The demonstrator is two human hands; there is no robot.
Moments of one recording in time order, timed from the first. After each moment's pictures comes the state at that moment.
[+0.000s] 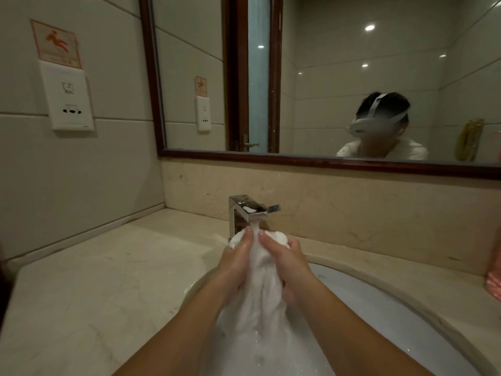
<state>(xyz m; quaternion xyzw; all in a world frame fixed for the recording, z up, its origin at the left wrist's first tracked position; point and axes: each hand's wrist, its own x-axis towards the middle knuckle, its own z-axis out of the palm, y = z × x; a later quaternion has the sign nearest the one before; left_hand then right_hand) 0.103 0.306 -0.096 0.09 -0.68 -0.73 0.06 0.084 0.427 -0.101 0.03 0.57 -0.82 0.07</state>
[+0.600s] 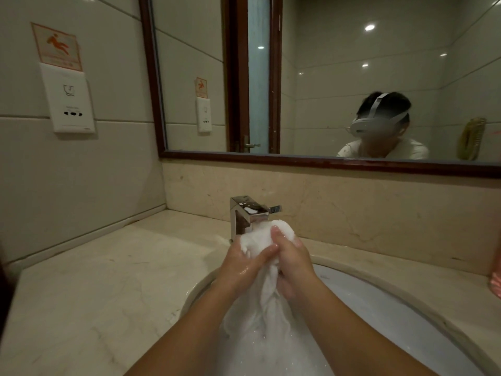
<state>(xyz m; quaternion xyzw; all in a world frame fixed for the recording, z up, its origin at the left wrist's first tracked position) 0.111 0.309 -0.100 0.01 -0.77 -0.62 0.14 0.072 0.419 -0.103 -0.01 0.50 -0.86 0.02</state>
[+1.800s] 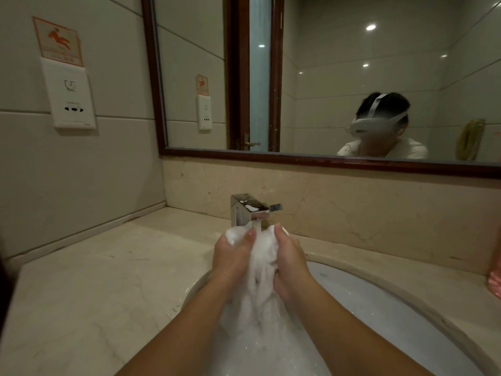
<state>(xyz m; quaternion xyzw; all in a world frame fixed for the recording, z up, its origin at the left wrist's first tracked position) 0.106 0.305 -0.093 0.09 -0.70 -0.67 0.23 0.068 0.410 -0.106 0.04 0.53 -0.84 0.04</state>
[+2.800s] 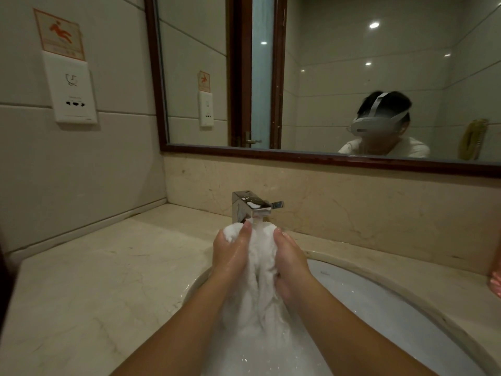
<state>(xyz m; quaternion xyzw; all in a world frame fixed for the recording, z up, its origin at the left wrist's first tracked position) 0.099 0.301 -0.095 0.12 -0.66 -0.70 0.23 0.076 0.410 -0.108 0.04 0.56 -0.83 0.04</state>
